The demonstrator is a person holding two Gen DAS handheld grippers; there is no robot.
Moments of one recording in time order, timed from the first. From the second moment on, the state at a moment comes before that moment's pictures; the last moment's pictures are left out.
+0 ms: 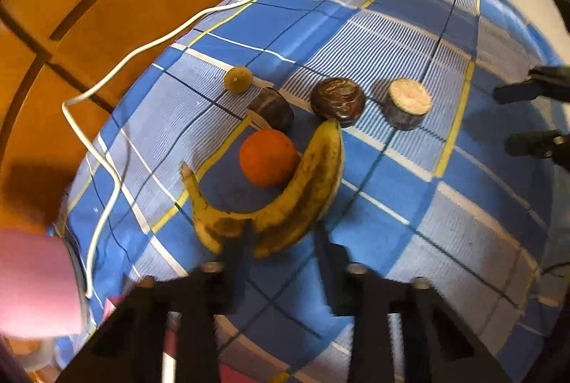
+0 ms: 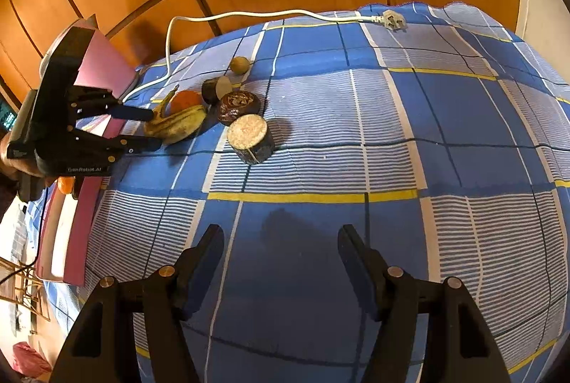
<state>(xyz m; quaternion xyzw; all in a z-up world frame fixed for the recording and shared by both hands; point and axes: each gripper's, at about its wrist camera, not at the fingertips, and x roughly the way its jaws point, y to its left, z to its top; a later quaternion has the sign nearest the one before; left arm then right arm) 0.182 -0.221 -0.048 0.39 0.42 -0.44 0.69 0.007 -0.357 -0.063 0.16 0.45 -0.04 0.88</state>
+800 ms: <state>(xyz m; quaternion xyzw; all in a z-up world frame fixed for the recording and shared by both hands) 0.203 -0.240 -0.049 0.46 0.41 -0.50 0.61 0.022 -0.360 -0.049 0.15 0.44 -0.03 0.89</state>
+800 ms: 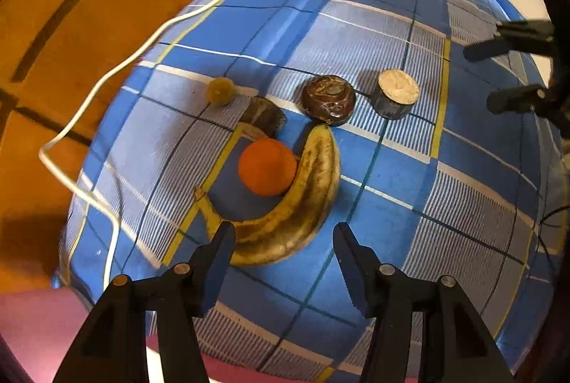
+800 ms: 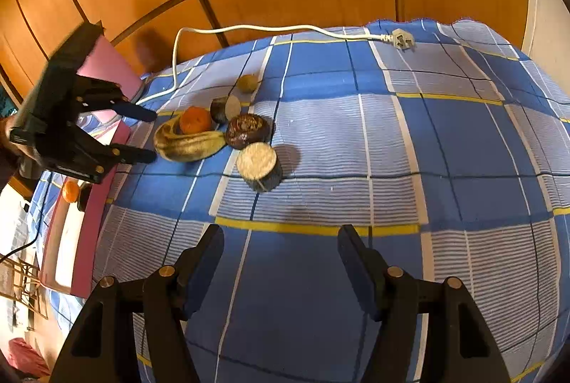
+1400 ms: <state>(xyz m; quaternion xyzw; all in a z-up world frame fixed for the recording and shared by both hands) 0.210 -0.267 -0.073 0.51 0.41 -0.54 0.53 0.039 -0.374 -0.052 0.16 0.45 -0.04 0.88</state>
